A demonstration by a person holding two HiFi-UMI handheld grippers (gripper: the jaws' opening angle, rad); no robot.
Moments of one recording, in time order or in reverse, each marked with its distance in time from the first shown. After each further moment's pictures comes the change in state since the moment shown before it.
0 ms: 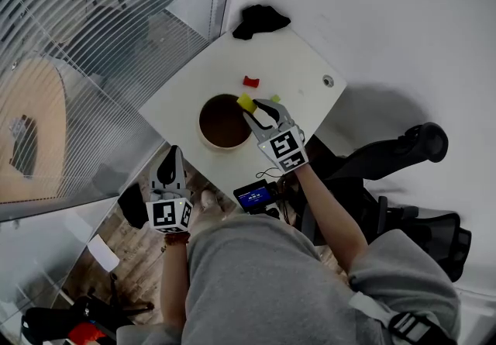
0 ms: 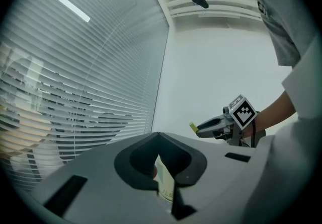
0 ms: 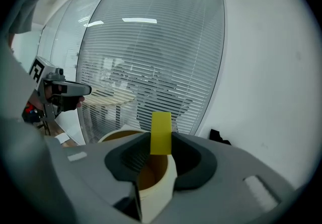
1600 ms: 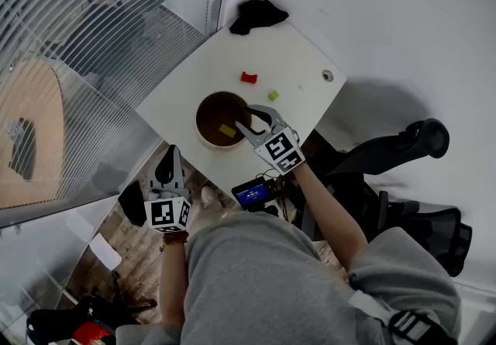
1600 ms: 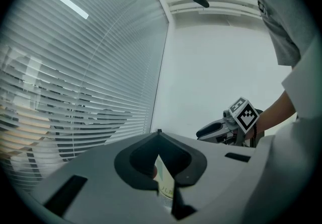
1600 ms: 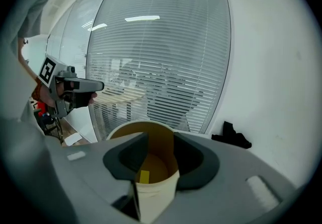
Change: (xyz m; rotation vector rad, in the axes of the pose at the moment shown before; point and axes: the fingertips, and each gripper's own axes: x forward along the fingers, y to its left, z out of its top) left arm 0.006 0.001 -0.010 0.003 0.040 -0.009; right arm 0.009 0.026 -0.029 0.026 0.045 0.125
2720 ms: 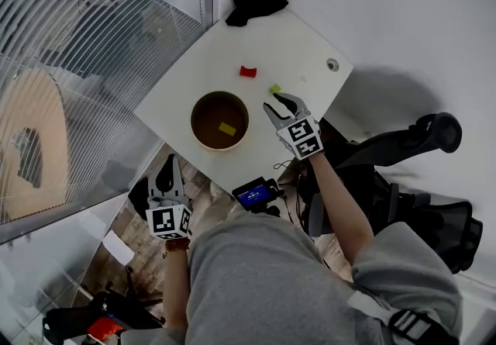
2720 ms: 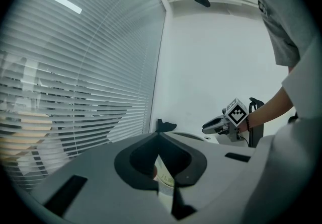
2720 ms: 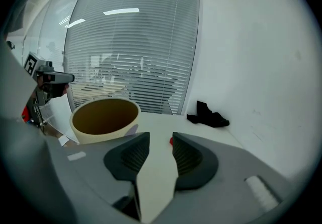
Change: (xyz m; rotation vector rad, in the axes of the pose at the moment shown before) left arm 0.004 -0.009 -0.023 0.041 0.117 0.013; right arm -0.024 -0.101 -0.083 0.120 0.091 -0.169
